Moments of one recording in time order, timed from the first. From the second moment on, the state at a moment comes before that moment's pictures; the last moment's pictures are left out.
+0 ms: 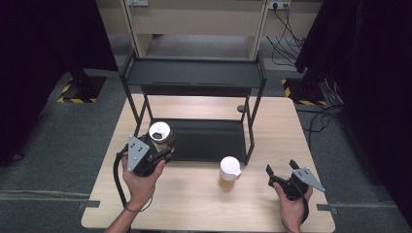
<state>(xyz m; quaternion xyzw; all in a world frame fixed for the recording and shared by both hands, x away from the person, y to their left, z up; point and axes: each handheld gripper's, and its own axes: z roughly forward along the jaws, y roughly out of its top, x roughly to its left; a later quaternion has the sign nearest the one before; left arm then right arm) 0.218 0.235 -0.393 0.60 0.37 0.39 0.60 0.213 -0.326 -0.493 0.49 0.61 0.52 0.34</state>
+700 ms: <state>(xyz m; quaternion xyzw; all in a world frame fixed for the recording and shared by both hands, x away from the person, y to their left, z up) 0.237 0.231 -0.352 0.59 0.35 0.41 0.60 0.213 -0.326 -0.493 0.49 0.61 0.52 0.34</state>
